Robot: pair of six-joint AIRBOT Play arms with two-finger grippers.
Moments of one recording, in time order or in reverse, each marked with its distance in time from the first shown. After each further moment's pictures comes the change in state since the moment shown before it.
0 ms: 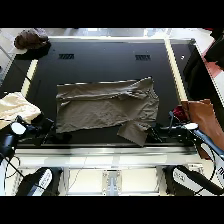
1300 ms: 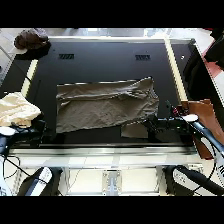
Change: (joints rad) left arm 0.325 -0.090 -0.027 -0.265 -0.040 0.290; right arm 0.073 -0.007 0.140 0.062 0.050 -0.060
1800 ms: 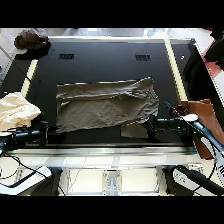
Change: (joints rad) left arm 0.145 -0.270 -0.012 -0.298 -0.146 0.398; right arm 0.000 0.000 0.002 0.000 0.054 -0.003
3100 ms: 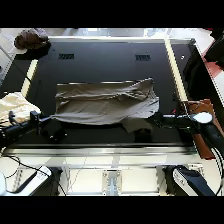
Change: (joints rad) left arm 0.026 0.138 0.077 -0.230 0.006 0.315; right arm 0.000 0.294 0.074 -0.107 0.101 0.118
